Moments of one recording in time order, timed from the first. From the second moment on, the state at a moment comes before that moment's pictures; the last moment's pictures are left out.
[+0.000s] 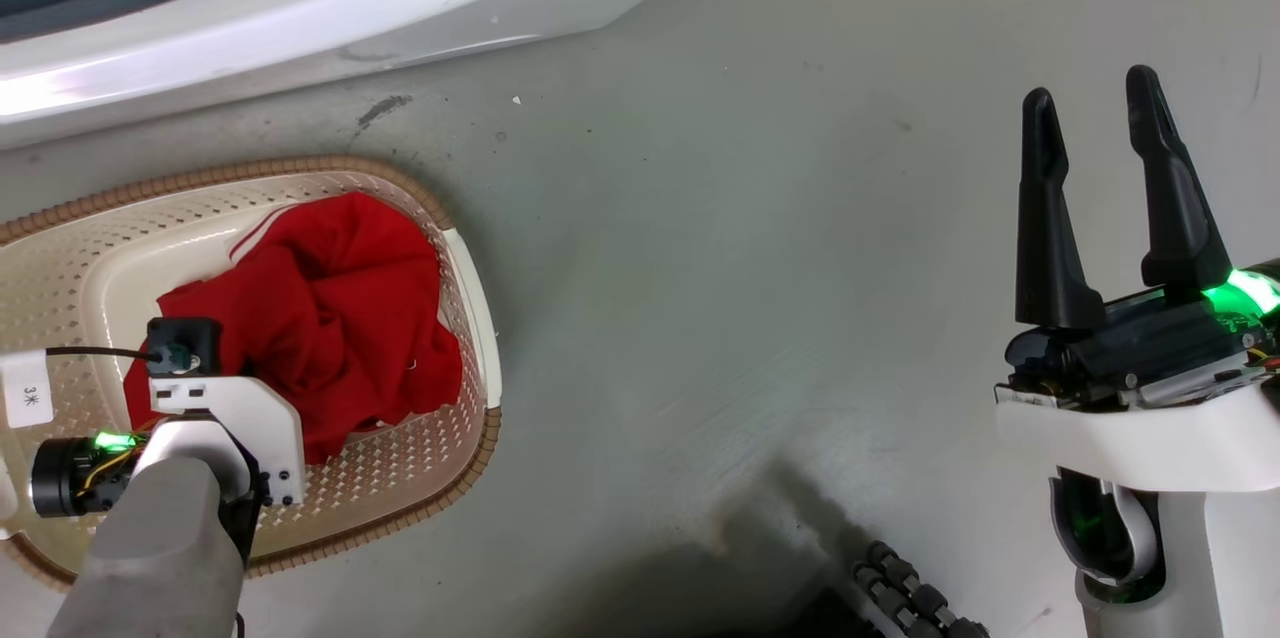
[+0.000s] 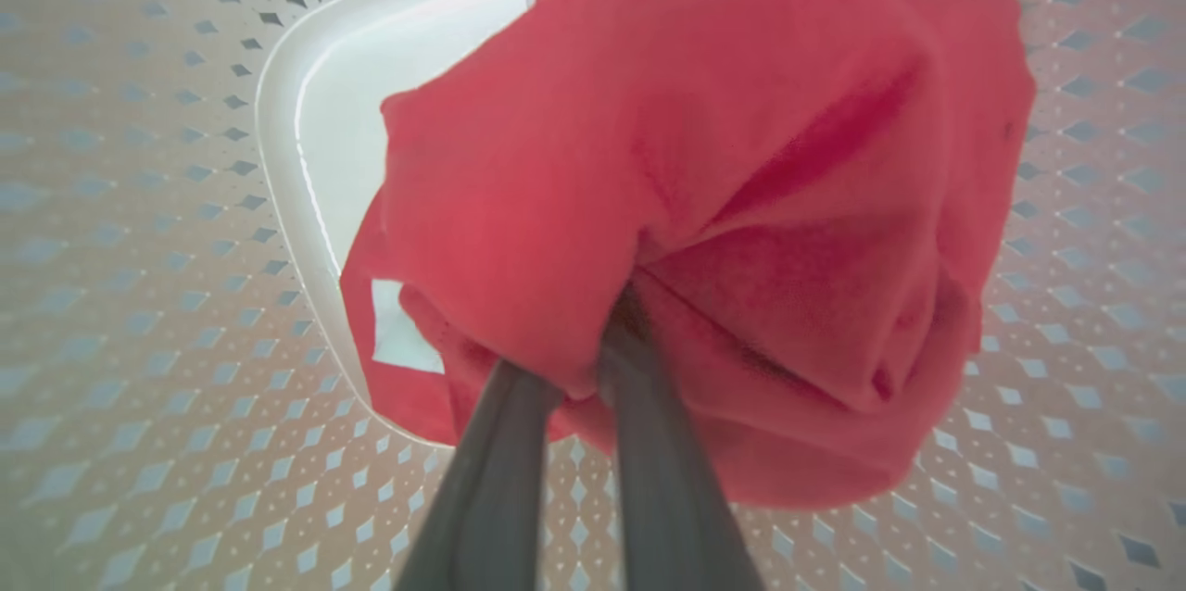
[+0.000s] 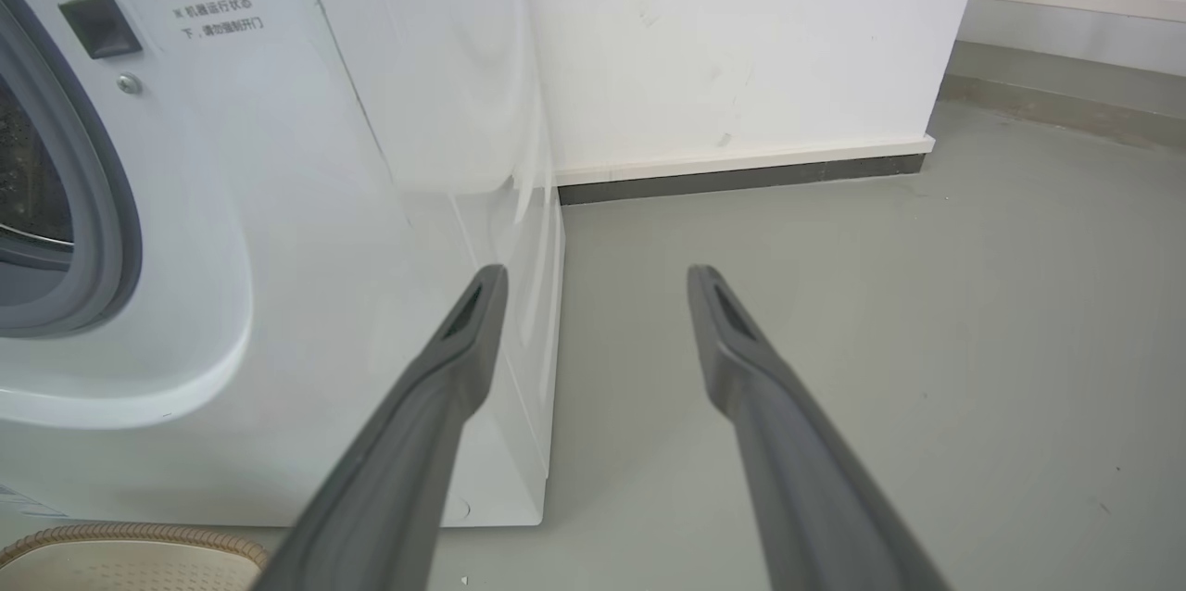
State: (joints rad) left arm -0.72 0.32 -0.17 1.28 -0.22 -0.04 -0.15; right arm -0.27 -0.05 0.10 -0.23 0.26 0.13 -0.26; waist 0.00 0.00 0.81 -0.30
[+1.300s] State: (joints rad) left arm -0.13 0.11 -0.05 0.54 -0.18 0.01 -0.26; right arm 0.05 -0.05 0.06 -0.13 0.15 0.13 -0.26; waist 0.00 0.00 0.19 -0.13
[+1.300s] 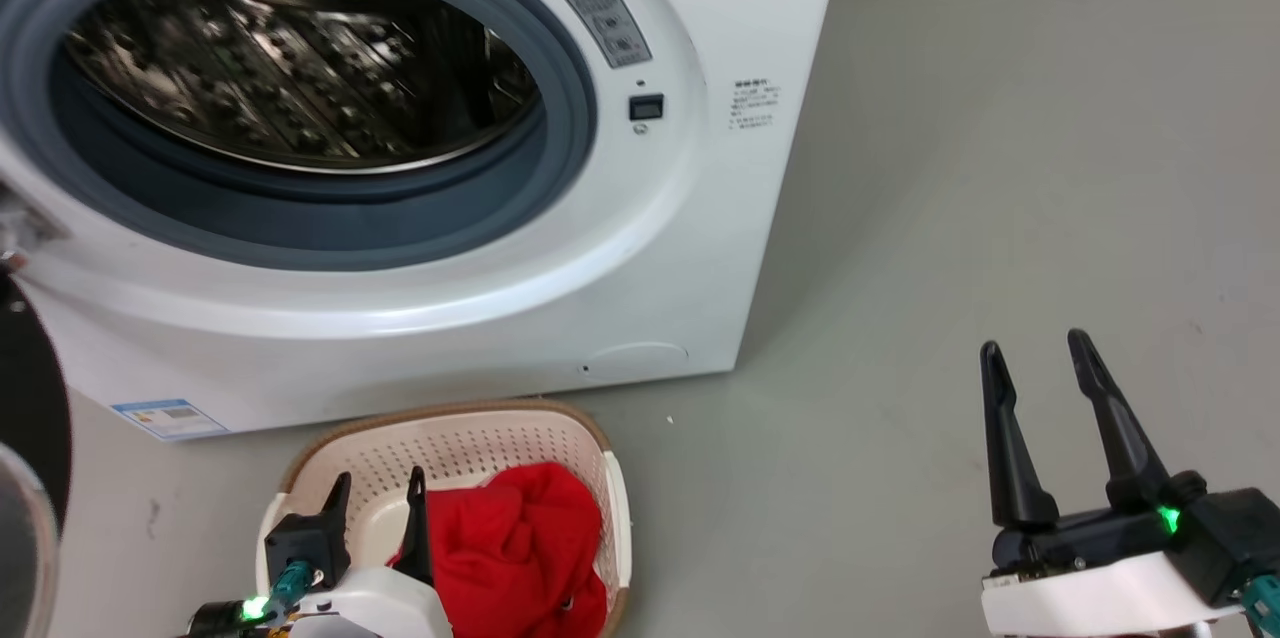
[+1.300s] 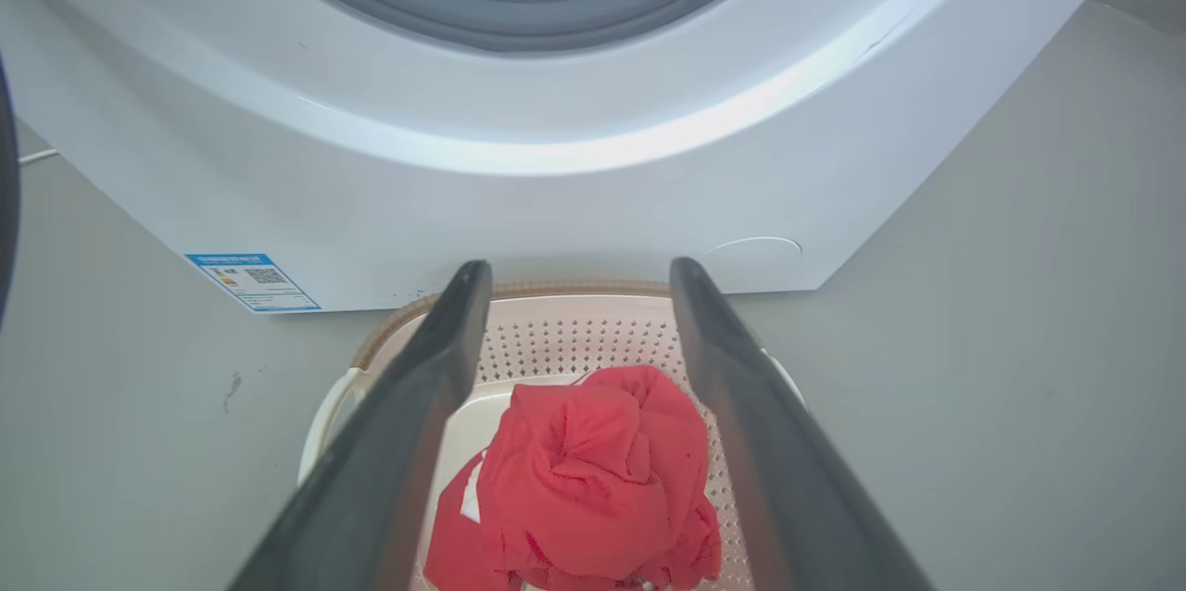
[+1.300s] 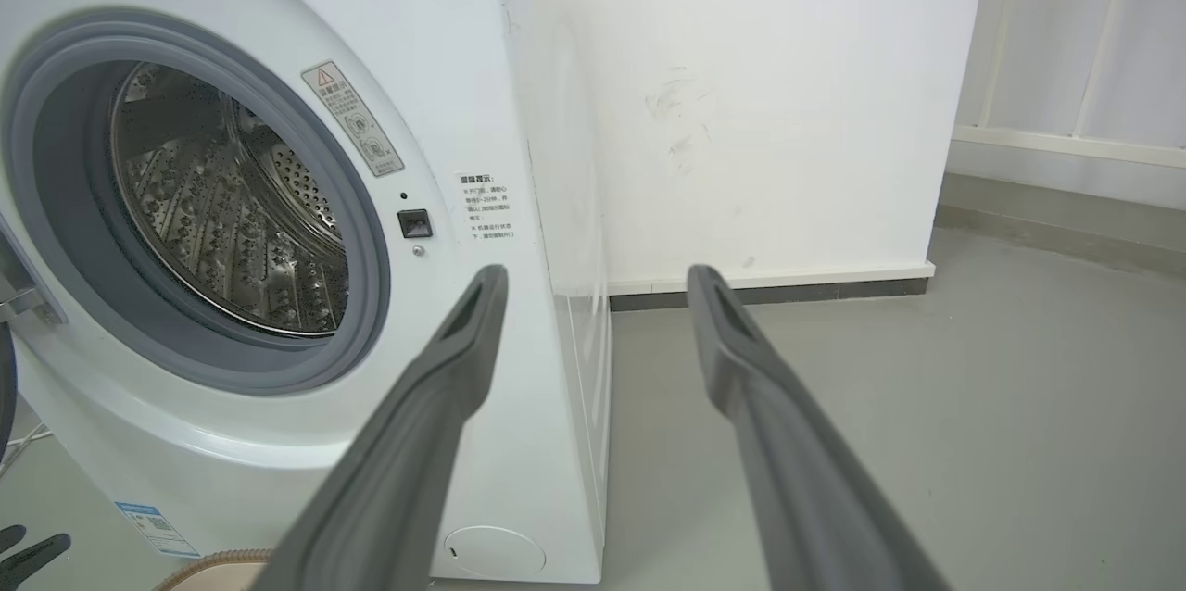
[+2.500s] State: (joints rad) left arm 0.14 0.05 0.00 0.03 -0.10 0.09 -0.26; right arm 0.18 -0.05 0.03 -0.11 0.15 0.13 -0.26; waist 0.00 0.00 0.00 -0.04
